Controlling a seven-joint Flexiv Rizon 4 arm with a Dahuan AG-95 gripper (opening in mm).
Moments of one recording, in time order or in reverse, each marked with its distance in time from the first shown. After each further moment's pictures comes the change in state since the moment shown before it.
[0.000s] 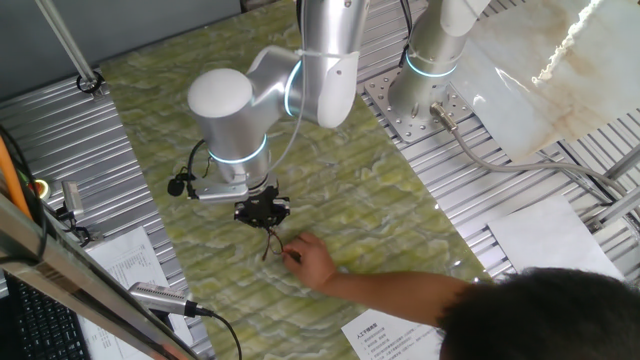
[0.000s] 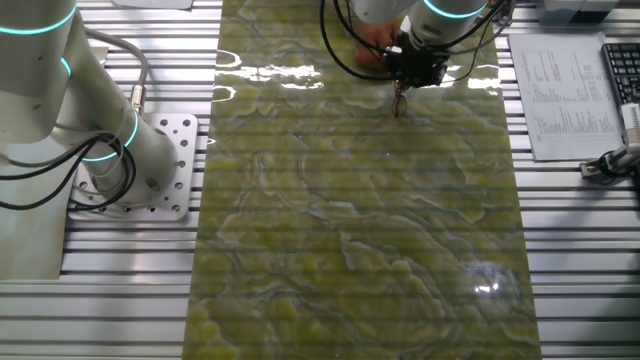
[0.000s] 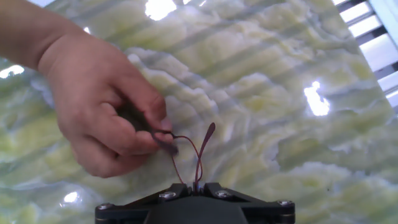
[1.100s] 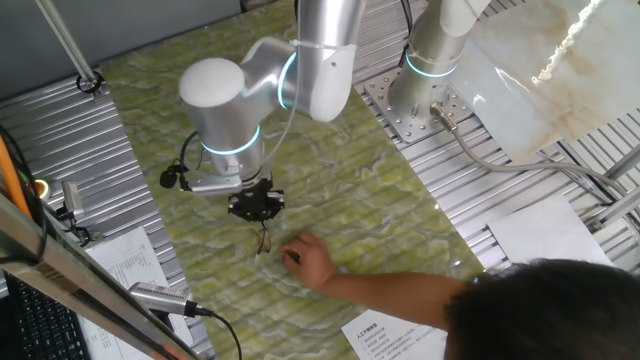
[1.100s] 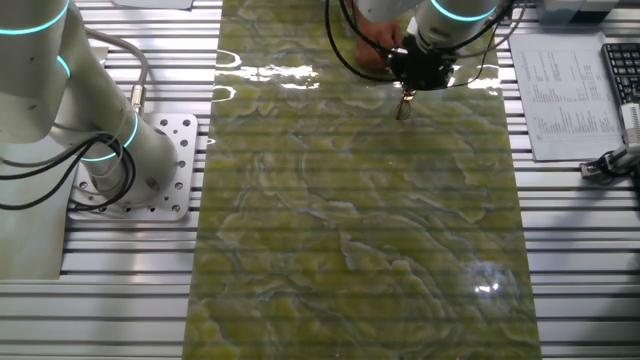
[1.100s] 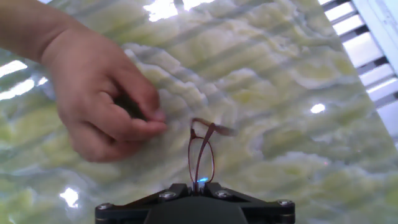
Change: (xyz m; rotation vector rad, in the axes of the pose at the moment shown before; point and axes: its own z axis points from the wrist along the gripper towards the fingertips) arm 0.017 -0.015 -0.015 -0.010 -0.013 -0.028
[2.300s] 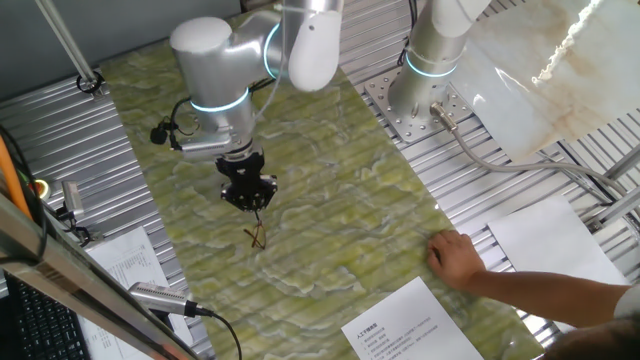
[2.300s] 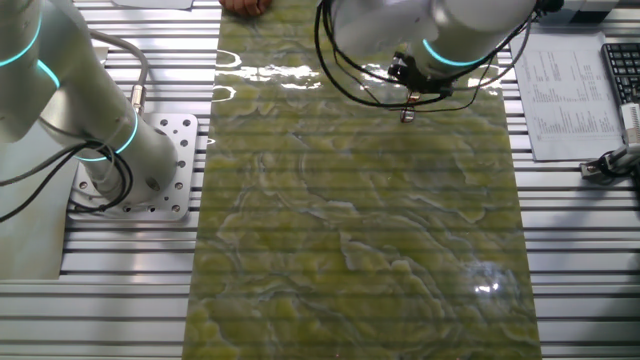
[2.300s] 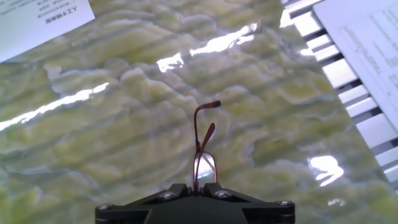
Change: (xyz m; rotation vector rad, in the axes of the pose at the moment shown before) arm 0.001 -0.001 -0.022 -0.007 -0.206 -0.038
